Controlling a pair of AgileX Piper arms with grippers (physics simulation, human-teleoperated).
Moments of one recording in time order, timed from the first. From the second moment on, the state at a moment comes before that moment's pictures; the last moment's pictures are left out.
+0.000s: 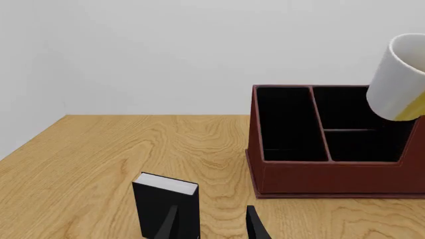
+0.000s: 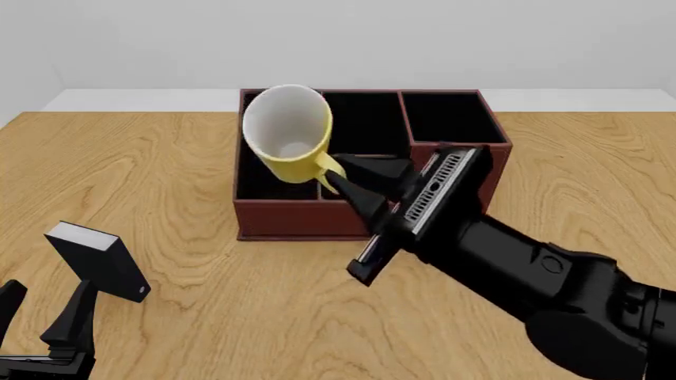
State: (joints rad) left arm 0.00 0.09 0.00 -0.08 0.00; right arm 0.87 1.18 -0.72 -0.41 -0.40
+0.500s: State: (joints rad) left arm 0.00 0.09 0.00 -0.08 0.00; right arm 0.77 0.98 -0.66 -0.32 -0.43
